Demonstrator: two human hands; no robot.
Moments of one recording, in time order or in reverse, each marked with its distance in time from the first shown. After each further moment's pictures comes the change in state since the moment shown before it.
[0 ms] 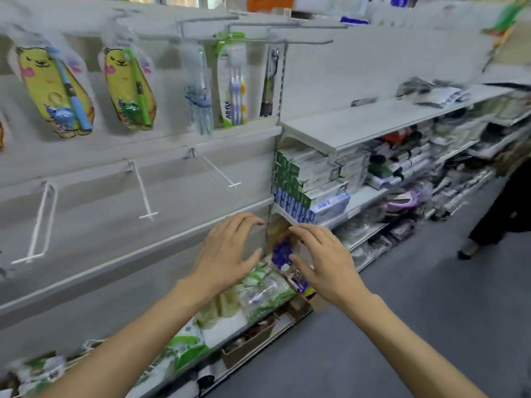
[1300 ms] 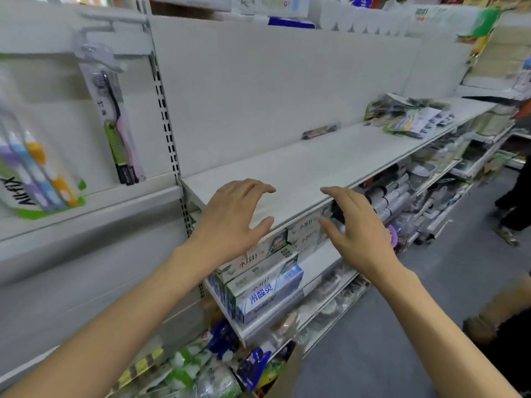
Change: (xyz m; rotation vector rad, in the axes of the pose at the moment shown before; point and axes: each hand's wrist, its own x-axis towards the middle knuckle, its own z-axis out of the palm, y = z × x) left_hand 0.451 0.056 0.150 0.055 0.032 0.130; right_hand 0.246 0.400 -0.069 0.052 0.129 0.202
